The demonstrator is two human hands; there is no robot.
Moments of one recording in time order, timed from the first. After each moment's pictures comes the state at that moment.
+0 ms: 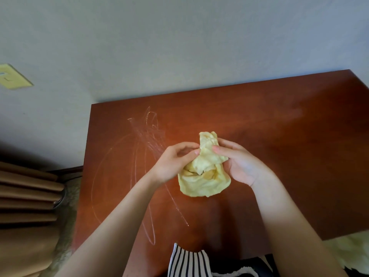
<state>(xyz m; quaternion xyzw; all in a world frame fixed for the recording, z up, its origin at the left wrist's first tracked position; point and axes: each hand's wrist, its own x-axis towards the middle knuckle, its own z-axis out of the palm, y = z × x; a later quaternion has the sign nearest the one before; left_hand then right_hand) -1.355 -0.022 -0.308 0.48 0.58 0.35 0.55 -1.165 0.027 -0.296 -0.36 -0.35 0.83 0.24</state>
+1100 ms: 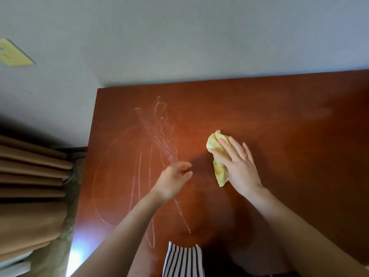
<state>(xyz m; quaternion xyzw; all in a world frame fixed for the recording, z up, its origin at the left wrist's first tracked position) -1.365 -0.036 -0.362 0.44 0.72 0.22 0.50 -1.162 0.052 -0.401 -0.43 -0.90 0.09 0.03</state>
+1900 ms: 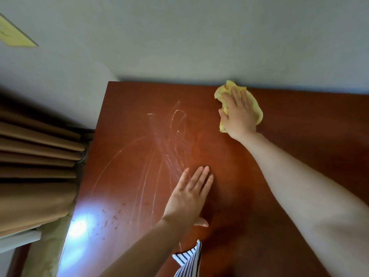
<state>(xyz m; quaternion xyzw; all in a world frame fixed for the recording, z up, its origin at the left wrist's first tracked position) -1.368 0.015 -0.415 0.72 0.64 -0.21 0.17 -1.308 0.261 -0.444 -0.48 -0.86 0.18 0.05</state>
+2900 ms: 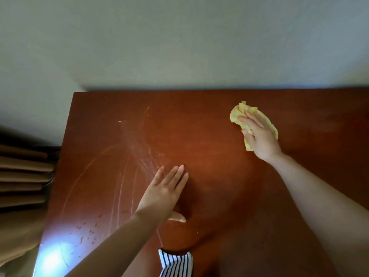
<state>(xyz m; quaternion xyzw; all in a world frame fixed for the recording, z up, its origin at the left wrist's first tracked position) -1.384 0.020 -0.410 0.76 0.59 -0.22 0.16 -1.152 0.249 -0.434 -0.49 -0.84 0.21 0.10</state>
